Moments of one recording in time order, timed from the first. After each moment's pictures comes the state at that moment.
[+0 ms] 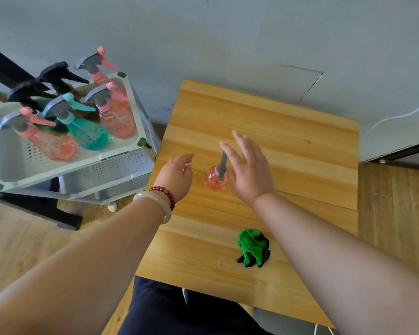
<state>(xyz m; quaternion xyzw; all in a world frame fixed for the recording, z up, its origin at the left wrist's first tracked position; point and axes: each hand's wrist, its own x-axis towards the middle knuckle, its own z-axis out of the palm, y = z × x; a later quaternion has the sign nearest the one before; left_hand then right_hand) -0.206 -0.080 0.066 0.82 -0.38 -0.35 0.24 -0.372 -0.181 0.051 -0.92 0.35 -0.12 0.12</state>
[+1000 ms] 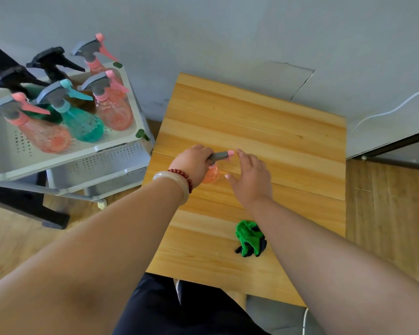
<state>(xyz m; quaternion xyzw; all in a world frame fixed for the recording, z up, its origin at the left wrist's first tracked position) -0.213 -0.100 0.072 0.76 -0.55 -0.33 0.13 -0.375 -0.147 0.060 -0.83 0.53 0.04 0.20</state>
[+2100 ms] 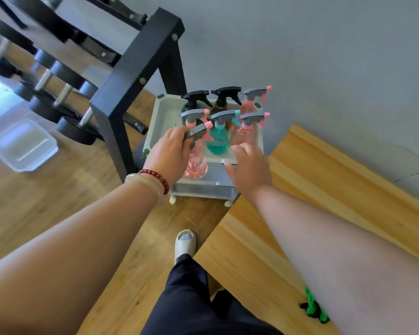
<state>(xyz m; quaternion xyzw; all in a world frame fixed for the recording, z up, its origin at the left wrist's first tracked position) -0.021 0.127 0.180 0.90 -0.31 -0.07 0.30 -0.129 -0.032 0.133 -0.96 0.25 0.00 0.16</state>
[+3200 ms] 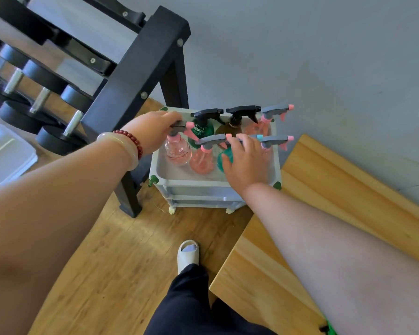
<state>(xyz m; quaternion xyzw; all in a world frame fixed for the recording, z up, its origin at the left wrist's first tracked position) 0.190 0.118 0.162 0.86 -0.47 -0.17 0.08 0.000 -0.027 0.124 -0.95 0.29 -0.02 0.11</state>
